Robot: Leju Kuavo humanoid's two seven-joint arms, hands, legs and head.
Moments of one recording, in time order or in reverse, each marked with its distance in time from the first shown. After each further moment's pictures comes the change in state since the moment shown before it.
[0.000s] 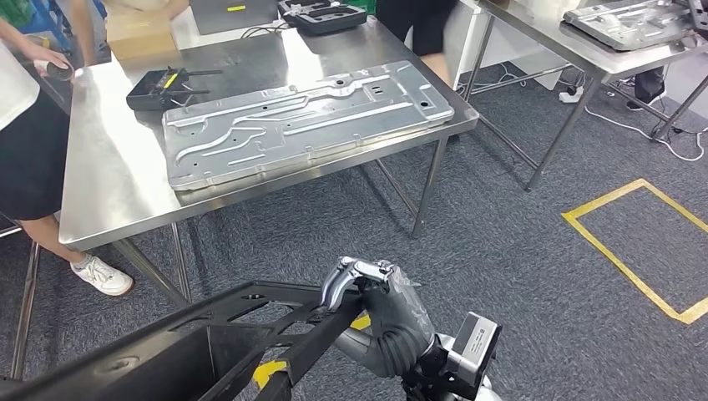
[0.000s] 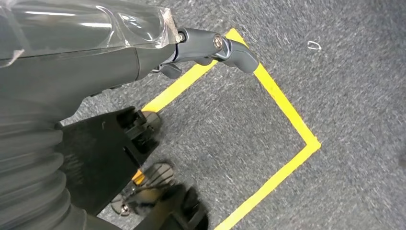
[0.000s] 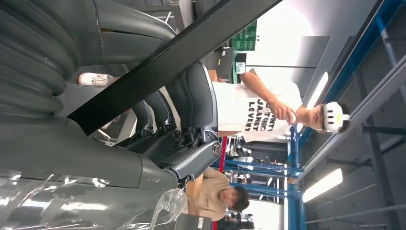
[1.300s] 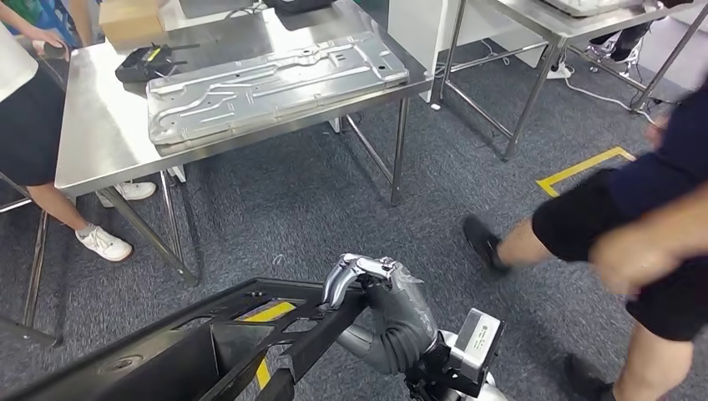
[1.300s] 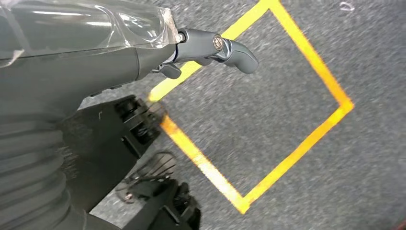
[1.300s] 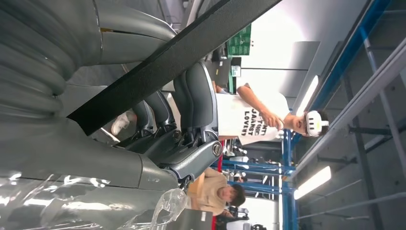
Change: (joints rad) left arm -0.008 -0.003 0.001 0.000 -0.006 0.003 0.005; right arm -0.016 -0.008 -0.002 -0.006 -0.004 0.004 0.011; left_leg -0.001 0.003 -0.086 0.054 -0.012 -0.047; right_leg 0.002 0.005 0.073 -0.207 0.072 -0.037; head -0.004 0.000
